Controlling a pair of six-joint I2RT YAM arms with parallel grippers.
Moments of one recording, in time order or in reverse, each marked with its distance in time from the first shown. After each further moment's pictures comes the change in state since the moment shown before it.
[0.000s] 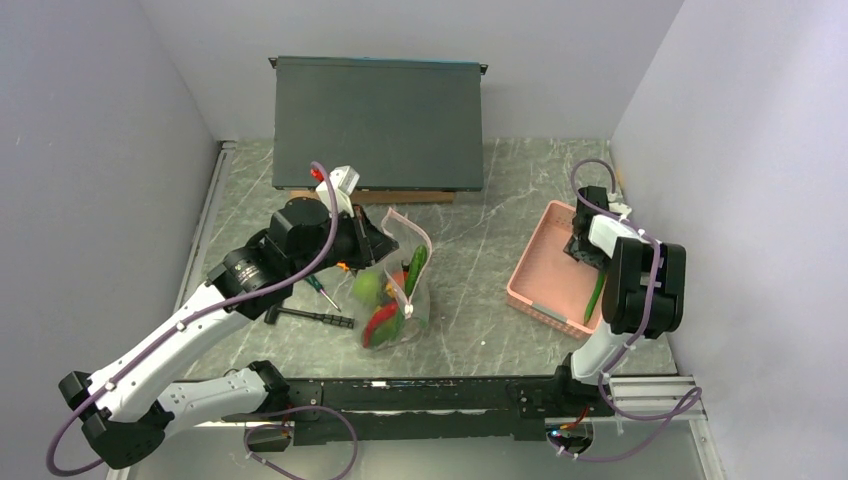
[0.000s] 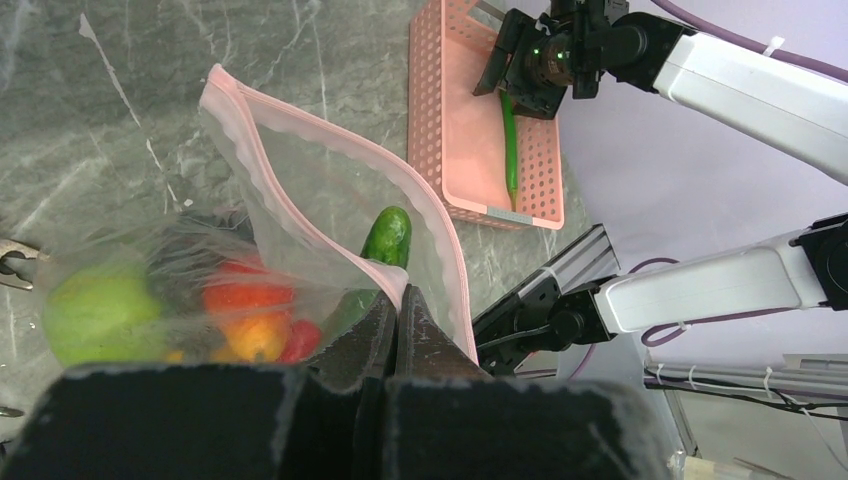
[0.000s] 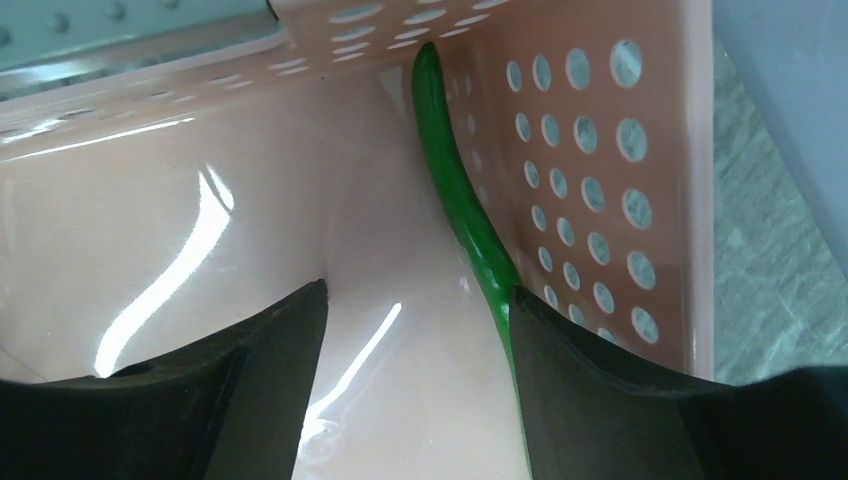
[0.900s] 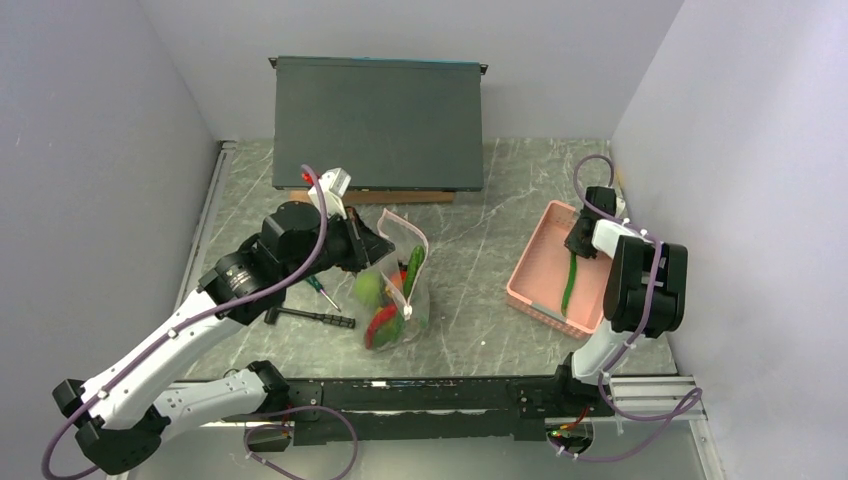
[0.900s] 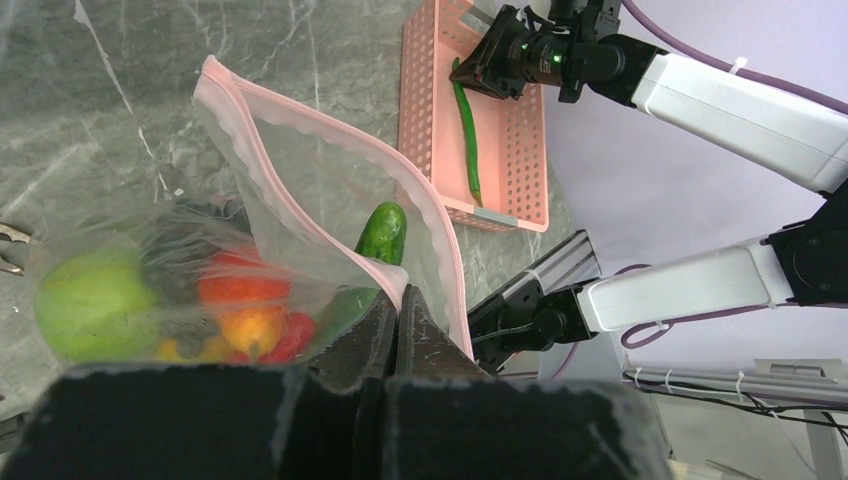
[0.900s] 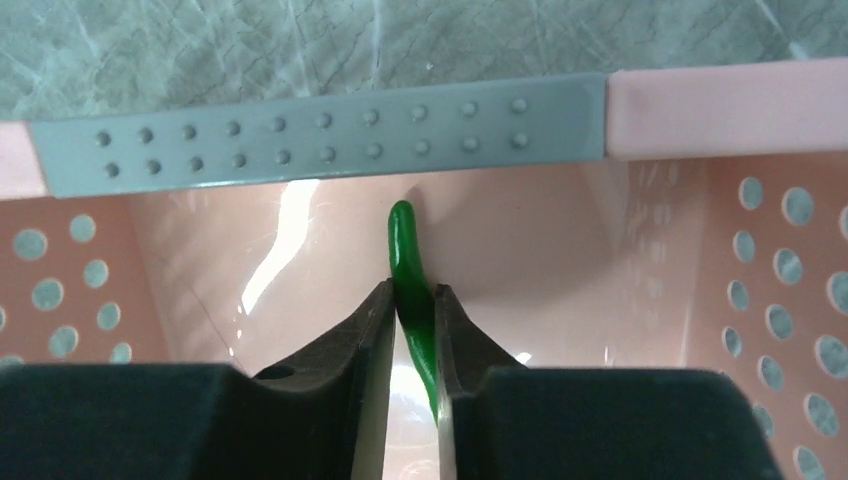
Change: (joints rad) left arm 0.000 -0.033 -0.005 -0.017 -0.008 -0.044; right arm -0.041 0.019 -0.038 0.233 -0.312 -0.080
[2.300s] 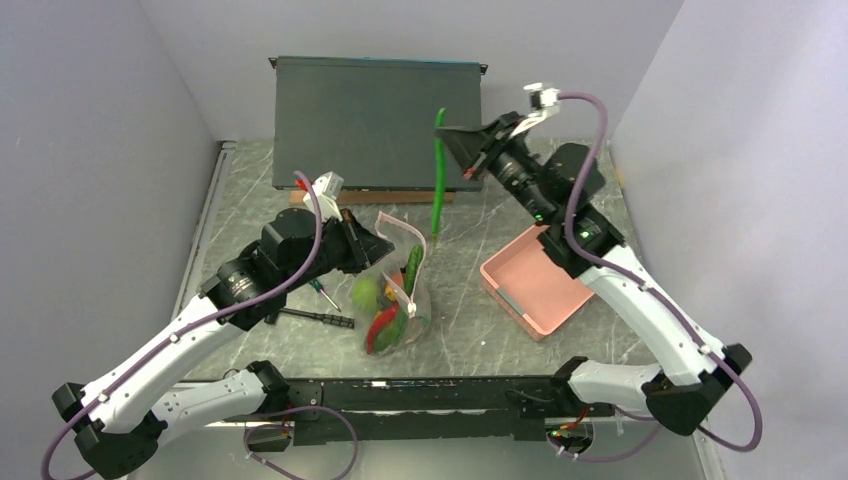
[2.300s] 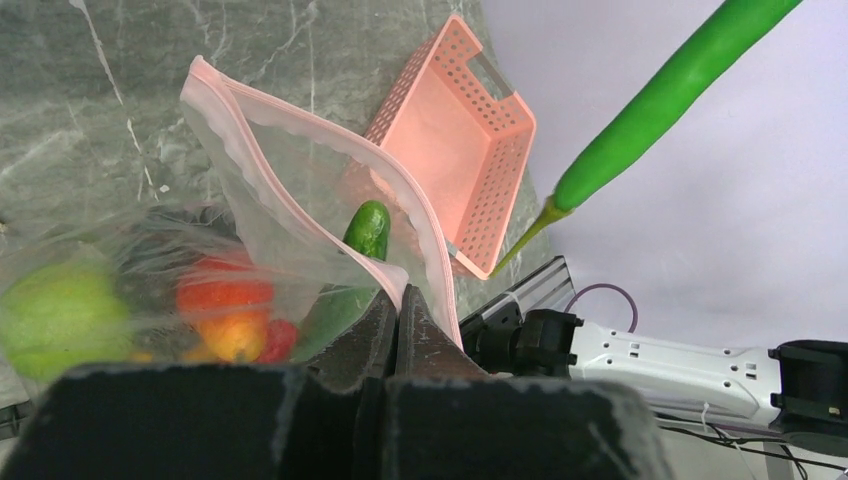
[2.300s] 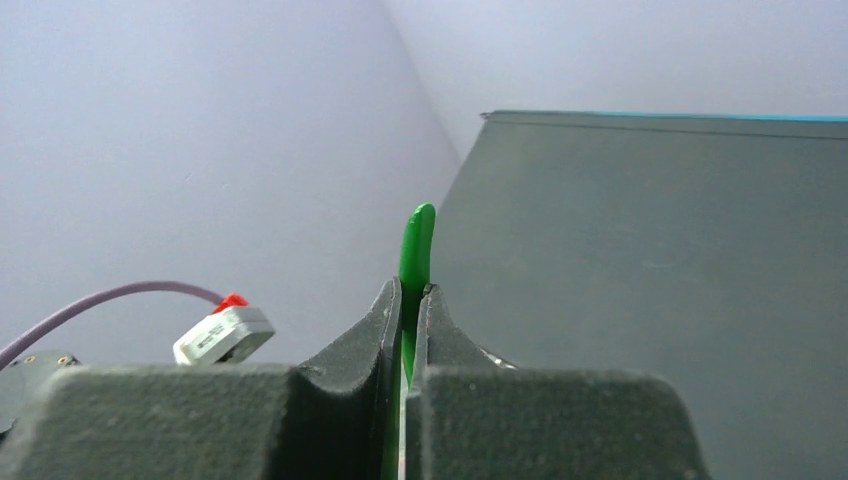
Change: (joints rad) left arm 0.000 -0.039 -0.074 0.062 -0.037 -0.093; right arm 0.827 -0.573 0.417 0.284 -0.258 0.091
